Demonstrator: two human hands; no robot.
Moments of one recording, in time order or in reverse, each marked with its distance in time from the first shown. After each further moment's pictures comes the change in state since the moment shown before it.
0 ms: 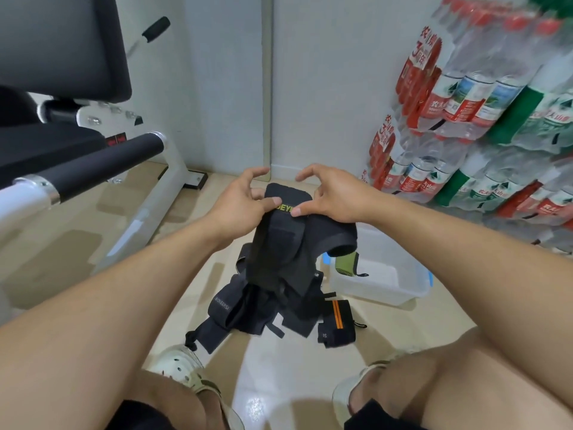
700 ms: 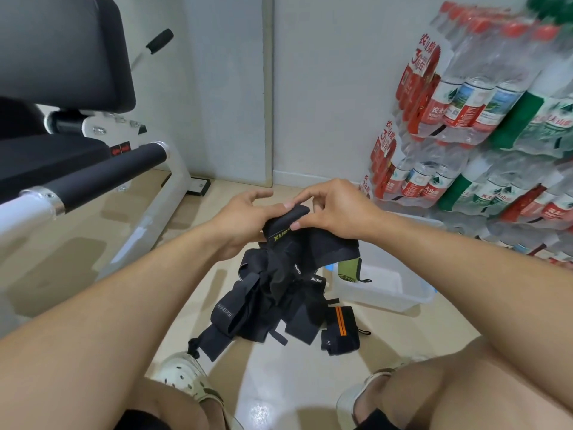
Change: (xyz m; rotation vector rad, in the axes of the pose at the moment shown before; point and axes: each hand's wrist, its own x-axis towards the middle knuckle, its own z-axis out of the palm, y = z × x) left_hand -0.004 0.005 0.004 -0.215 -0.072 -0.208; right_hand -0.008 0.003 0.013 0.097 0.117 -0.111
